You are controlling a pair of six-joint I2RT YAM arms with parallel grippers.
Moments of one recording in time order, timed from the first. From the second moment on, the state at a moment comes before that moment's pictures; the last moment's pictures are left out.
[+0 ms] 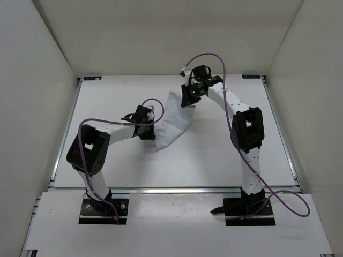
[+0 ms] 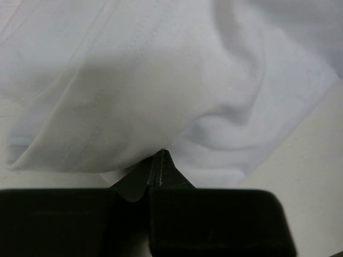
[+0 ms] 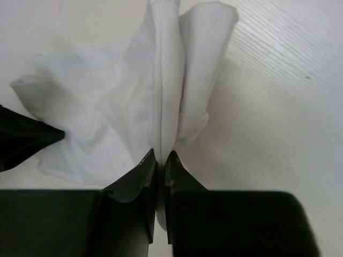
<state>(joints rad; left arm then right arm) -0.46 1.76 0.99 -0.22 0.07 -0.44 0.37 2.20 1.96 -0.70 -0.42 -0.01</state>
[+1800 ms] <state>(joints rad) -0.31 1.45 0.83 0.04 0.28 -0.63 0.59 2.02 1.39 -0.30 -0.60 0.29</state>
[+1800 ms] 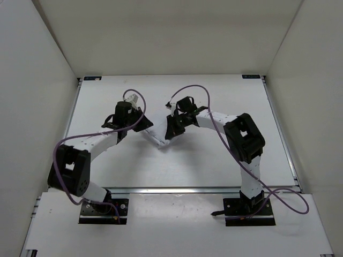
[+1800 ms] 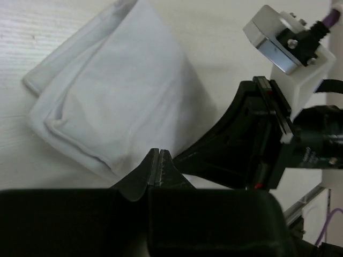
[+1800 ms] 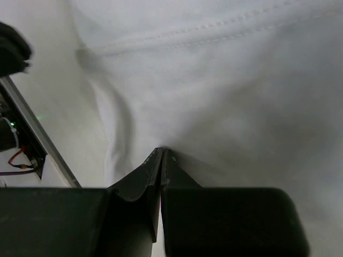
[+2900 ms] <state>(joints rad) -0.36 1.33 0.97 -0.57 0.03 -0.28 0.31 1.64 1.13 -0.44 -0.17 0.24</state>
